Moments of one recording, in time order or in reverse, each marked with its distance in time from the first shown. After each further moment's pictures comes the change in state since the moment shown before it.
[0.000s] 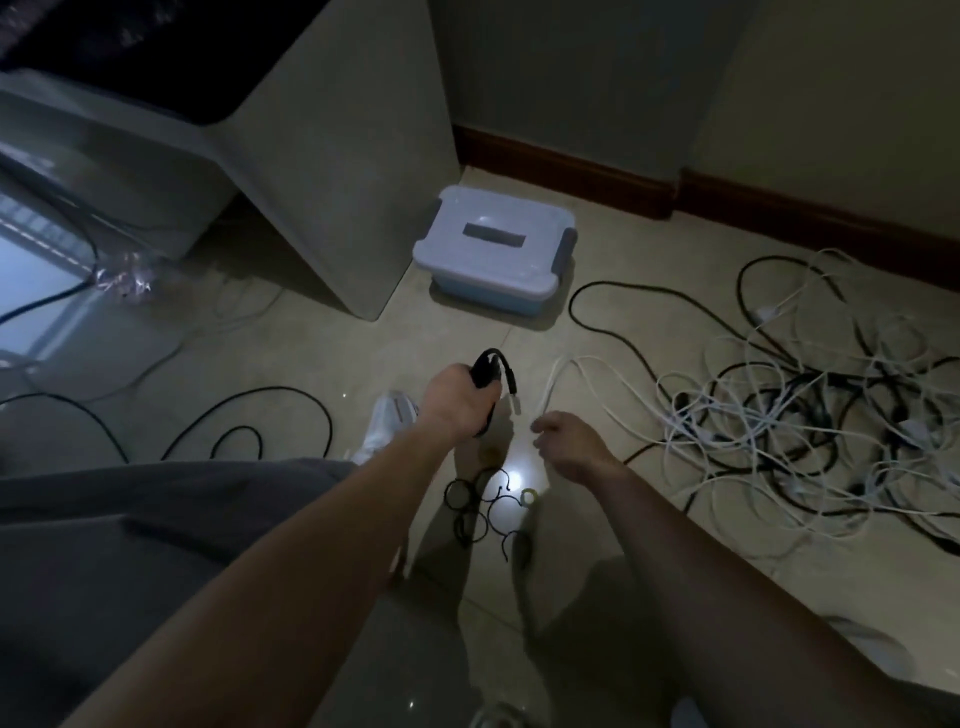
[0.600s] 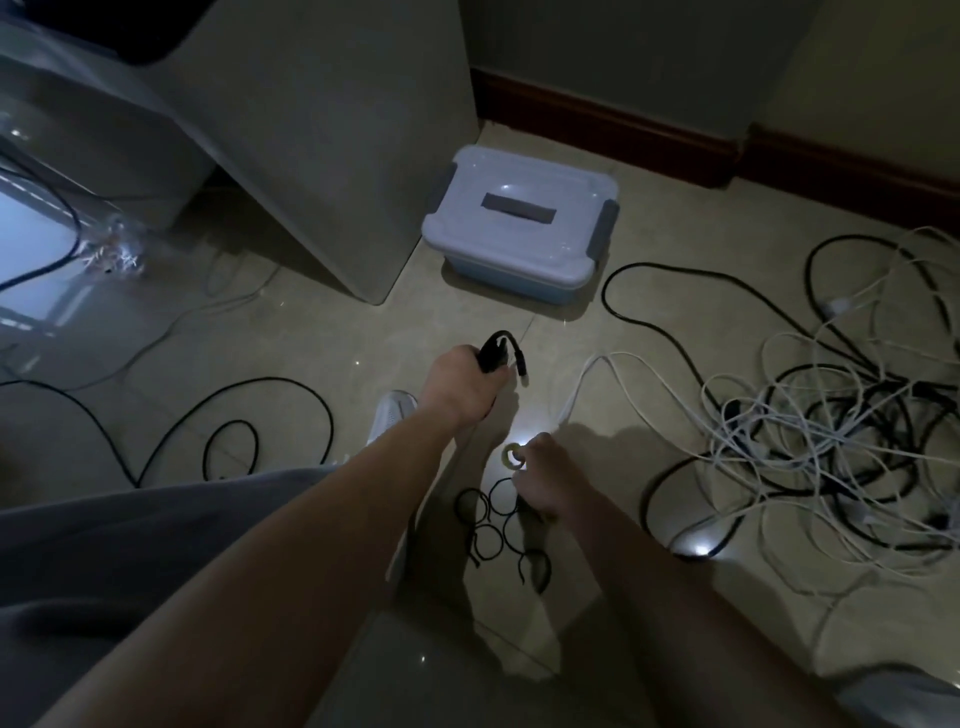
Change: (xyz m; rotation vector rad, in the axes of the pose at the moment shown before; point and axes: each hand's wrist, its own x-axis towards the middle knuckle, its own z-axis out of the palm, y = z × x) left_hand 0.072 -0.026 0.007 0.068 0.010 -0.009; right_hand 0.061 0.011 0.074 -0.442 -0.092 -0.170
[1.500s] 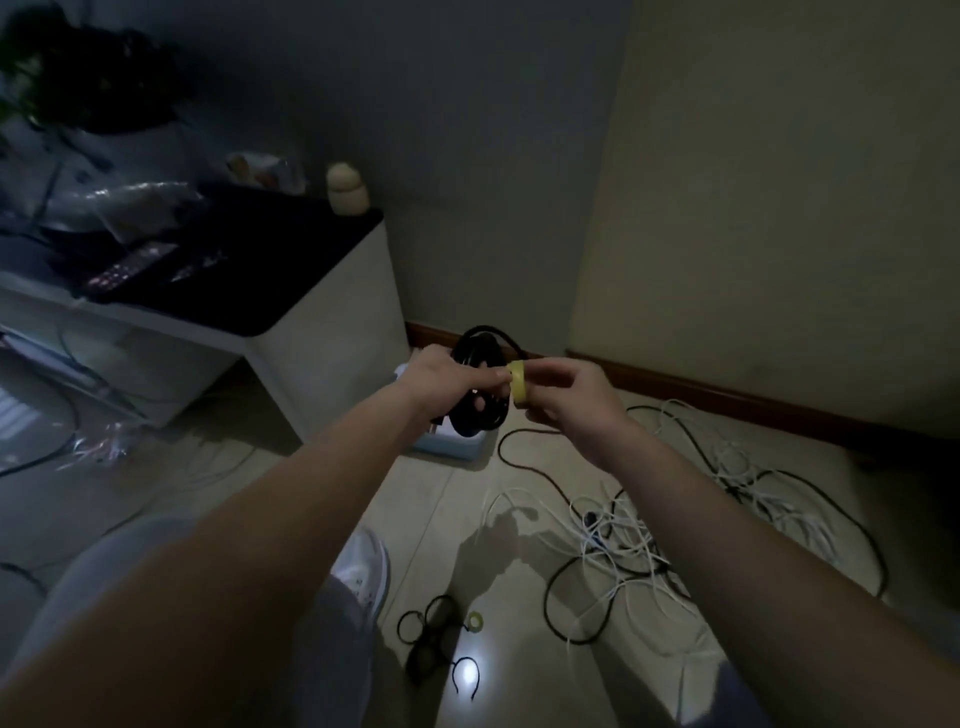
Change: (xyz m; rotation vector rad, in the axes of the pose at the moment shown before) left_hand -0.193 0.194 -0.157 -0.443 -0.131 0.373; right_hand -0.258 -0.084 -0.292 1.034 0.542 -0.354
